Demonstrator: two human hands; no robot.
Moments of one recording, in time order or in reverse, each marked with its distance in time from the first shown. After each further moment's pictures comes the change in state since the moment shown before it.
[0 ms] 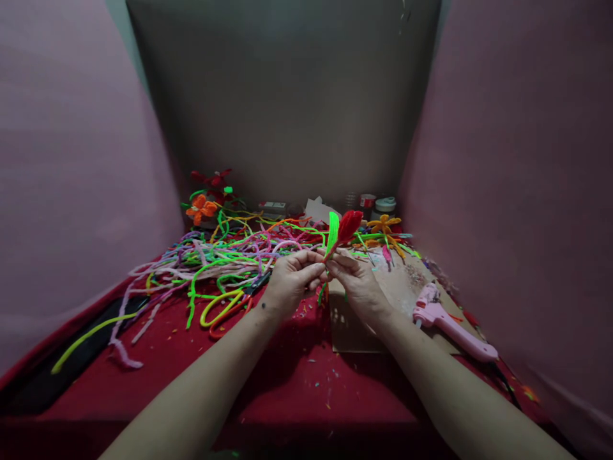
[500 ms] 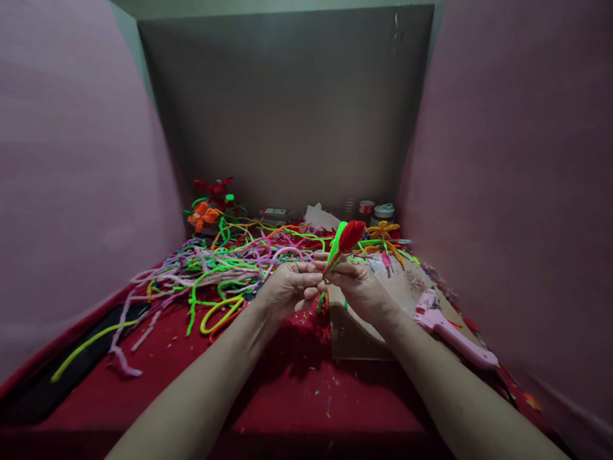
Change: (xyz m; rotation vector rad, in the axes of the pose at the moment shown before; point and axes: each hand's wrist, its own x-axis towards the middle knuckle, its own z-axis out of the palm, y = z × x) left_hand 0.007 0.006 -0.015 -0.225 -0.204 -0.269; right_hand 0.002 -0.002 -0.006 0.182 -0.141 0.046
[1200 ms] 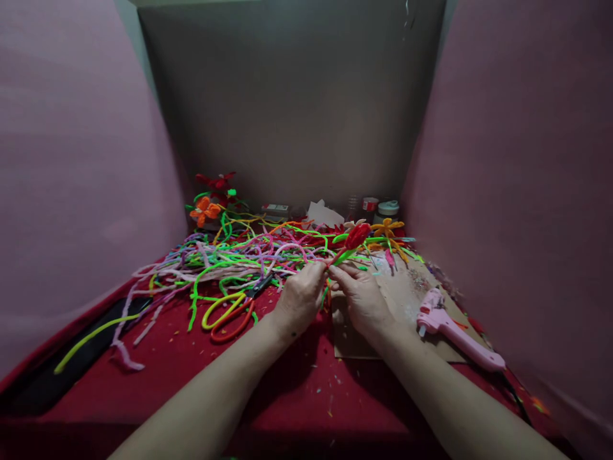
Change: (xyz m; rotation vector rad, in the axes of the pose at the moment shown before) left_hand 0.002 -0.032 0.001 1.409 0.292 0.736; right_hand -0.007 0.010 0.016 0.066 0.375 0.183
